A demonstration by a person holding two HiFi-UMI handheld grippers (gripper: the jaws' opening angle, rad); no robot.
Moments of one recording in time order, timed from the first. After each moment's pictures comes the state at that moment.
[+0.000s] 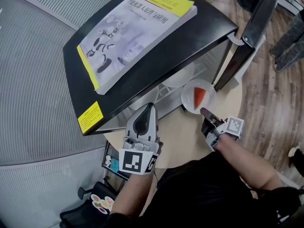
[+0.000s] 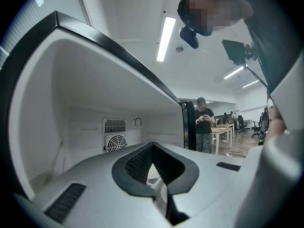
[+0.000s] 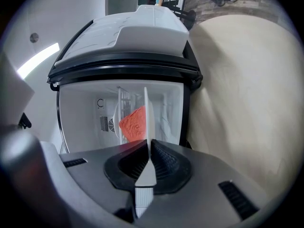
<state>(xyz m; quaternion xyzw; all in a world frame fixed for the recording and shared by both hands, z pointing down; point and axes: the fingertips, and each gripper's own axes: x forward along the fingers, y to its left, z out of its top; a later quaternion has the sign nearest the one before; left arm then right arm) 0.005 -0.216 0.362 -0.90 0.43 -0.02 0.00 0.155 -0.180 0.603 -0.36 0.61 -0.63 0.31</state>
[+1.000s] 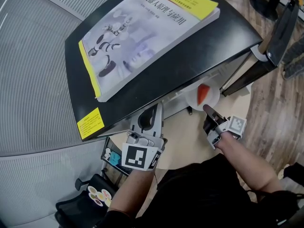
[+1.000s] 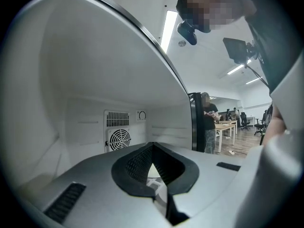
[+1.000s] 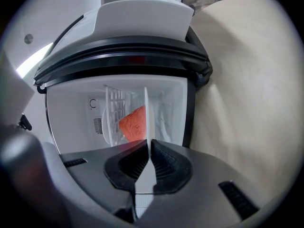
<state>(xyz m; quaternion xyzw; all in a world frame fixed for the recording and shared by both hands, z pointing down) 0.009 -0.249 0.381 -0.89 0.45 -0.04 -0.01 0.150 -0.222 0.617 -0.35 0.61 -0.64 0.30</state>
